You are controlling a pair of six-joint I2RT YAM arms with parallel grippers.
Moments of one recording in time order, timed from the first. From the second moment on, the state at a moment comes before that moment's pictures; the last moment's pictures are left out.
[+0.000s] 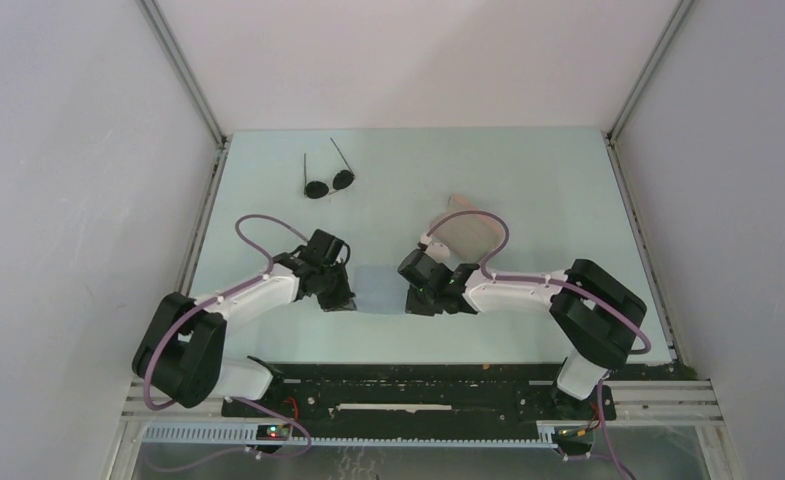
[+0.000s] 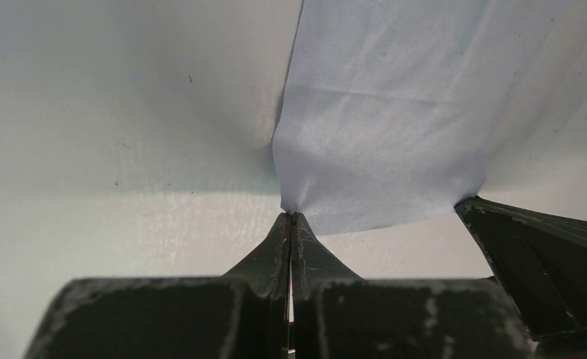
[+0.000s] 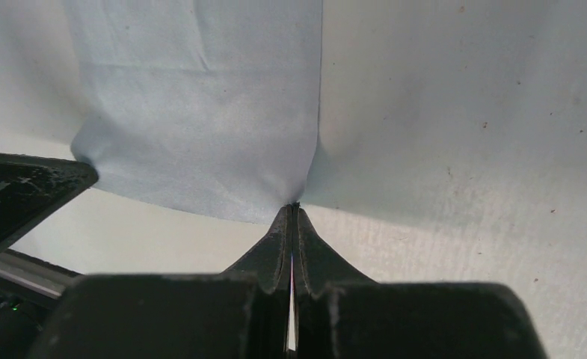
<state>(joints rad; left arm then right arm) -0.49 1.35 0.68 -0.48 0.11 -0.79 0.98 1.69 0.93 -0.27 0.16 1.01</state>
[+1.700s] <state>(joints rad) -0.37 1.61 0.93 -0.50 0.17 -0.73 0.79 1.83 1.11 -0.28 0.09 0.95</state>
